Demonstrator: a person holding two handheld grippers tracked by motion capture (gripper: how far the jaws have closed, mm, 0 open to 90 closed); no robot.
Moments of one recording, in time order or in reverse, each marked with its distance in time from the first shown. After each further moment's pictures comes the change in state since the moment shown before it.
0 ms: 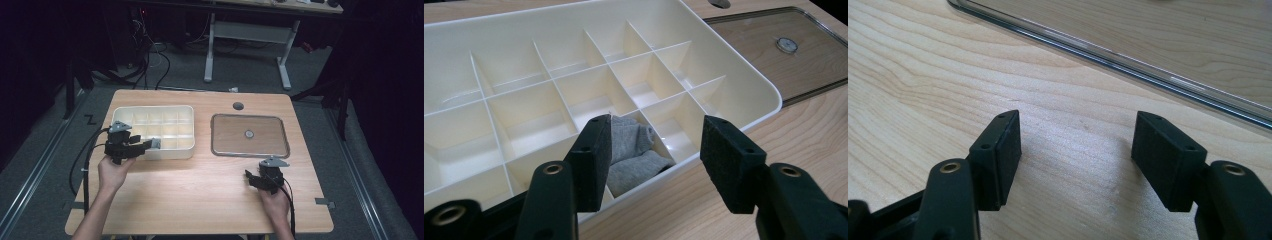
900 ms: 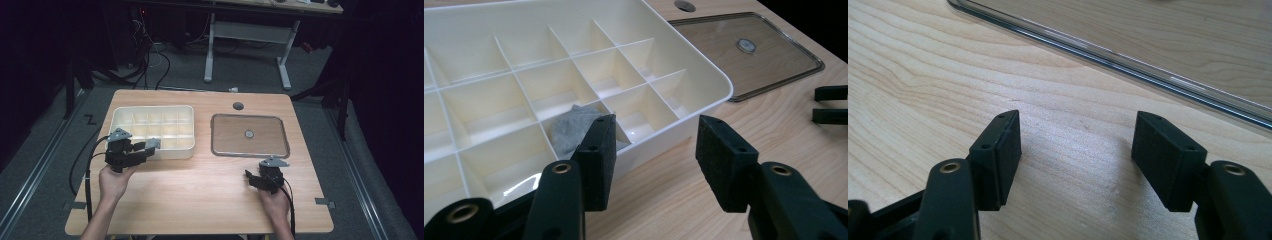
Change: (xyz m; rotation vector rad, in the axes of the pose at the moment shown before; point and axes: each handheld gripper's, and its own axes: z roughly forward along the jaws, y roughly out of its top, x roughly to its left) left arm -0.015 -0.014 -0.009 -0.026 -0.088 -0.001; right arm 0.000 0.000 0.000 0.000 0.000 0.000
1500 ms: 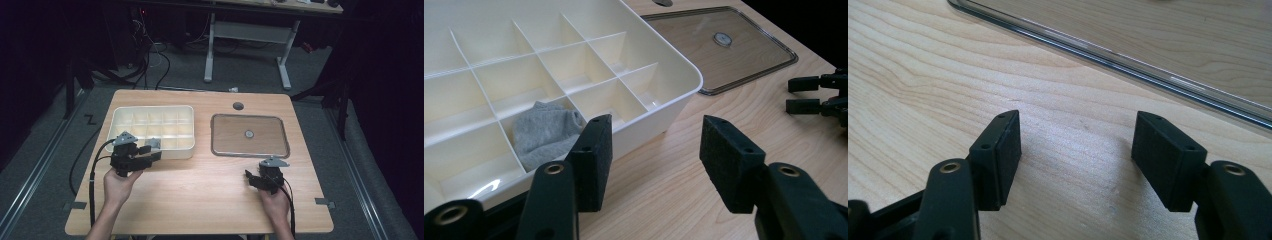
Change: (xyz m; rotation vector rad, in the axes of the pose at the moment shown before) left arm -0.015 -0.004 0.004 0.006 -0.057 0.017; right arm 0.000 0.000 0.000 0.001 0.000 -0.001
